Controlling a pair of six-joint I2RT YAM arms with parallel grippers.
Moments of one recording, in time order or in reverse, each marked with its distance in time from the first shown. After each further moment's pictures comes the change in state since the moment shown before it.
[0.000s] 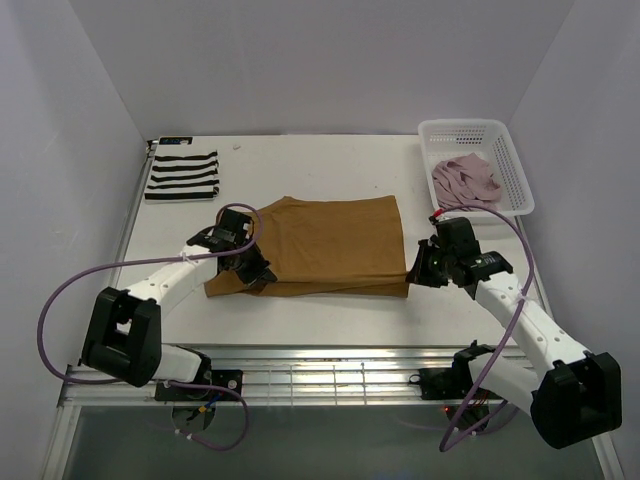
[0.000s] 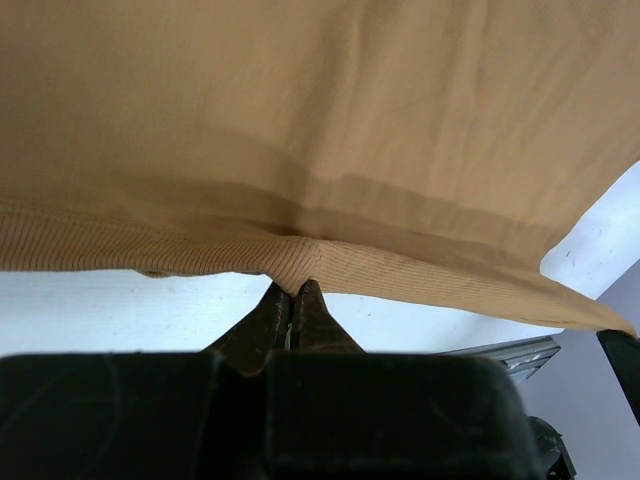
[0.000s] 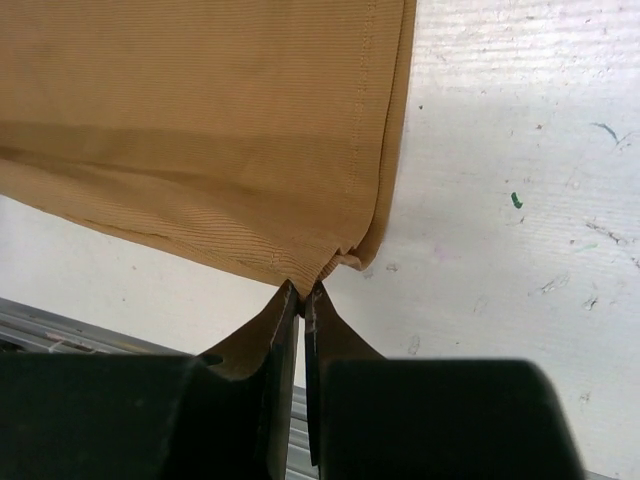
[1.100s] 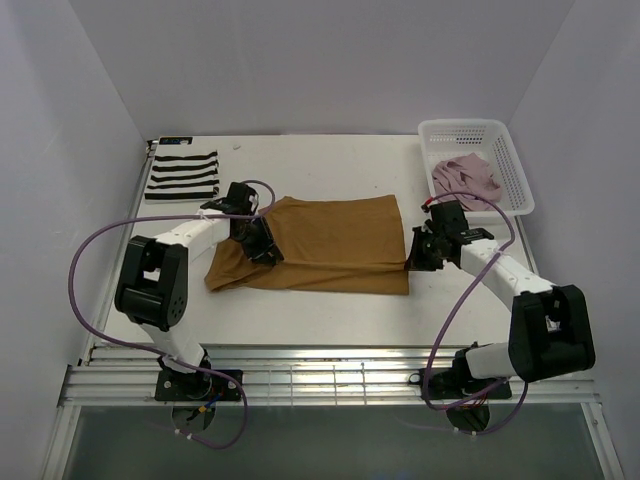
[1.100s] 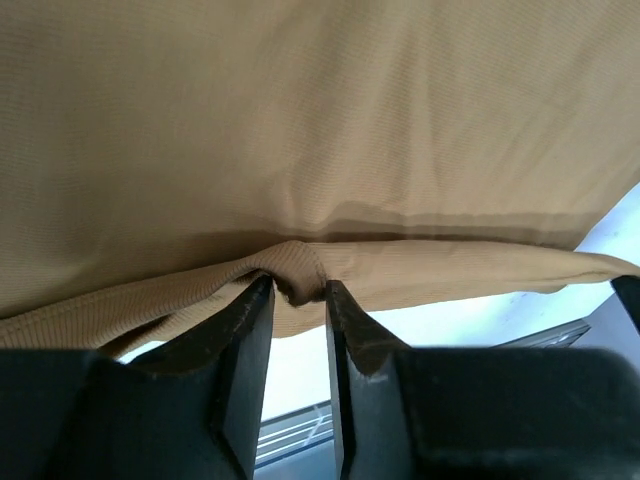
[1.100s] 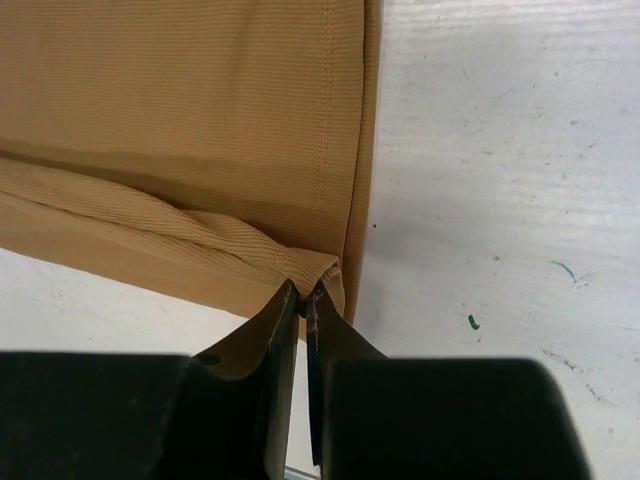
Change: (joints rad) left arm 0.086 0.353 0.290 -0.041 0.110 0.230; right arm -0.091 0.333 0.092 0.150 -0.045 -0.117
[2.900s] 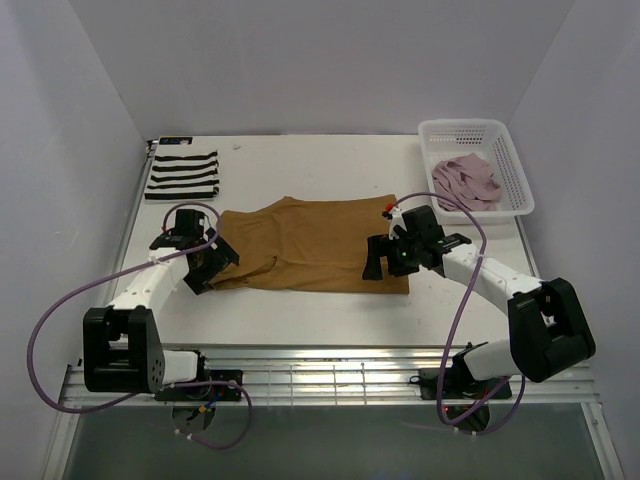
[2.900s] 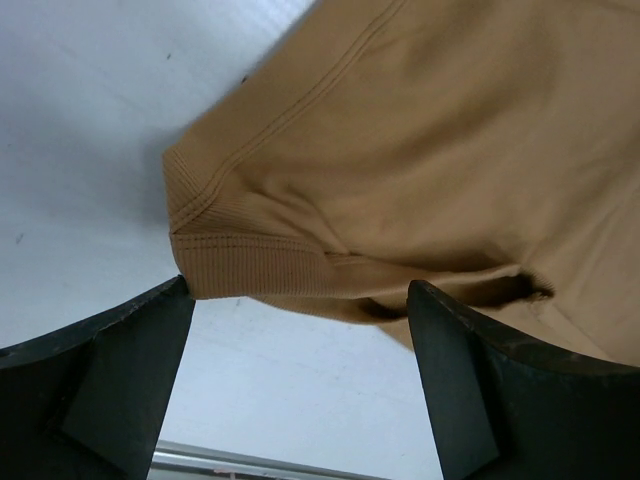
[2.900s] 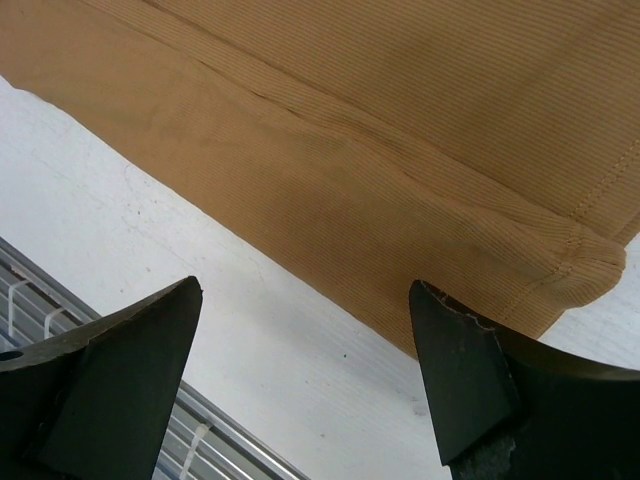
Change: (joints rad) left arm 0.239 -0.420 -0.311 -0.067 -0.332 -0.063; right arm 0.201 0.040 -0.013 0.129 -0.162 -0.108
